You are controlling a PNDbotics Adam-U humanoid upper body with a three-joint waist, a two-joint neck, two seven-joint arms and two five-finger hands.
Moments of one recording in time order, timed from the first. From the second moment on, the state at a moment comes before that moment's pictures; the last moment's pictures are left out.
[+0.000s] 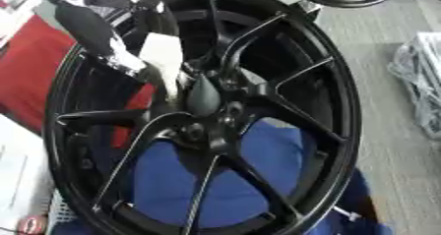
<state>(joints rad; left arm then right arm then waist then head) -1.28 0.58 -0.56 -1.37 -0.20 -0.01 -0.86 -0.74 -0.79 -0.01 -1.87 -0.20 0.18 -0.13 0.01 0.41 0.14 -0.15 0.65</state>
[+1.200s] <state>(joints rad) -1.27 0.57 -0.57 -1.36 -0.17 -0.01 -0.76 -0.74 -0.79 -0.01 -1.86 -0.22 0.18 -0.13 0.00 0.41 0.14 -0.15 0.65</state>
